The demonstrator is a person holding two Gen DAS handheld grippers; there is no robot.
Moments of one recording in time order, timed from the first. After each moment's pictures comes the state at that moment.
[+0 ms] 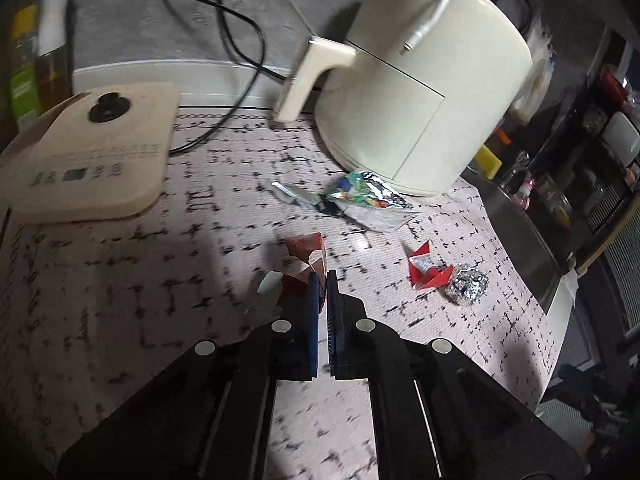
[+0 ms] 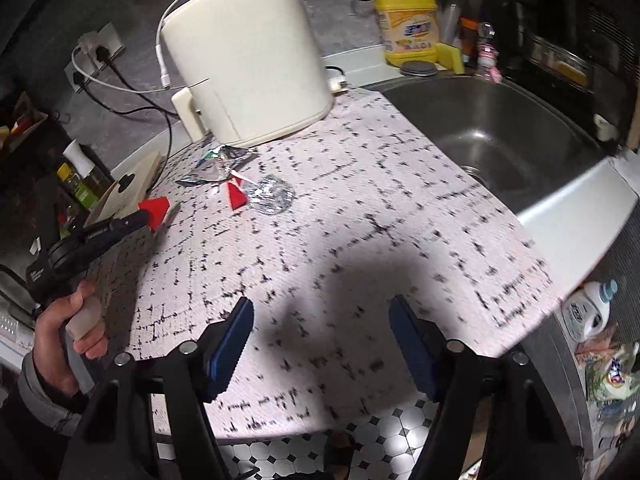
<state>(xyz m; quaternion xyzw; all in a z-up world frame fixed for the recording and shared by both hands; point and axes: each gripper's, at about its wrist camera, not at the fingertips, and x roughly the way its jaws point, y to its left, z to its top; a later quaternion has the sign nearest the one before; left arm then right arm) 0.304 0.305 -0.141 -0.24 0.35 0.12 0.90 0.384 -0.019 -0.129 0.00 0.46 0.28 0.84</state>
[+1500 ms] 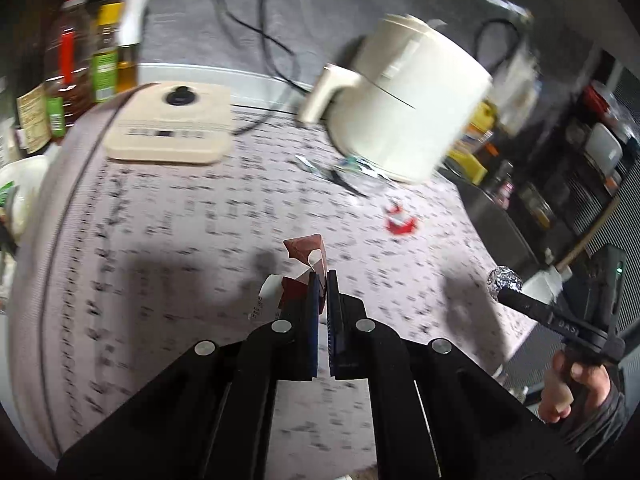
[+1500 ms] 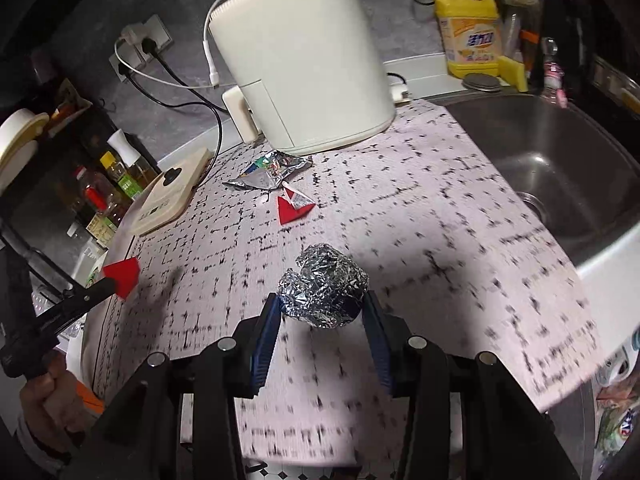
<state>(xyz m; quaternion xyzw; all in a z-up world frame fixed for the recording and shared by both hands) 0.202 0.253 -0.106 -0.26 0.33 0.14 0.90 0.398 -0.010 -0.122 0.01 0.44 0.37 0.82</state>
